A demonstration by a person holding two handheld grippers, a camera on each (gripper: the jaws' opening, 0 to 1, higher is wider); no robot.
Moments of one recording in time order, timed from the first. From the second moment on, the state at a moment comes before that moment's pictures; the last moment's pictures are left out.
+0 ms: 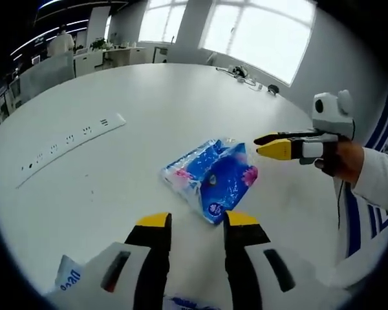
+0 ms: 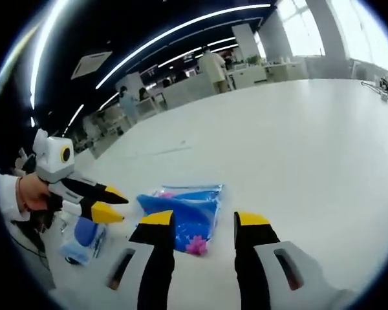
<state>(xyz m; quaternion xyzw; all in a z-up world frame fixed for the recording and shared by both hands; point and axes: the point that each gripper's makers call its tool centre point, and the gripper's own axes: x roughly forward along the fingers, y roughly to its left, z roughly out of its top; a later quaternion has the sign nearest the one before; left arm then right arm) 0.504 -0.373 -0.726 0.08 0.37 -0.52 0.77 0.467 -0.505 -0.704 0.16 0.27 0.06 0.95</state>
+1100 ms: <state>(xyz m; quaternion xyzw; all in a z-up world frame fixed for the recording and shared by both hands) 0.503 -0.345 -0.675 0.10 0.30 -0.55 0.77 0.455 -0.485 -0.676 0.16 0.25 0.08 0.95</state>
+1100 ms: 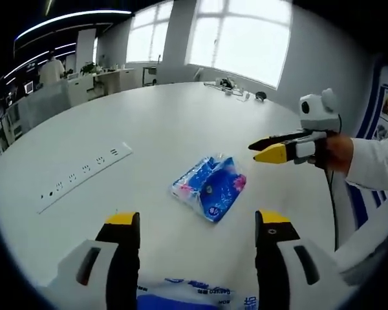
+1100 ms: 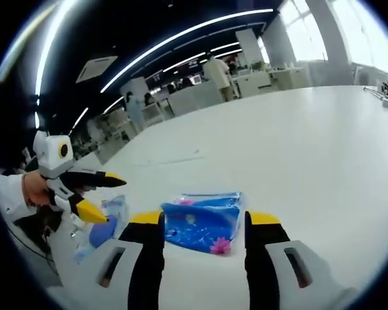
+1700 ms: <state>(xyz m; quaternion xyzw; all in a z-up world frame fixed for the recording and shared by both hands) 0.504 -0.300 -0.639 0.10 0.27 -0.56 0.78 0.445 -0.462 -0.659 0.17 0.25 0.08 0.95</state>
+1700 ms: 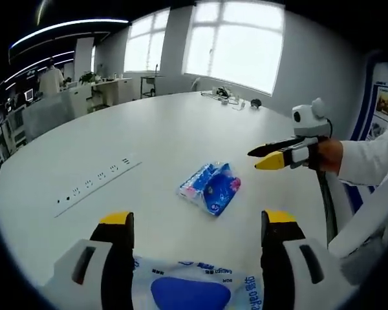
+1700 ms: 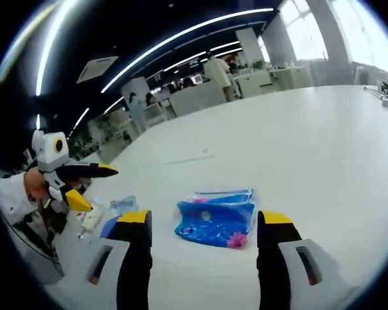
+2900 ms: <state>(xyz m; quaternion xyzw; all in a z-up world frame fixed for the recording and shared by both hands) 0.502 -0.207 -0.604 0.11 0.25 -0.55 0.79 0.406 -0.394 -0.648 0.16 0.27 0.08 0.95</state>
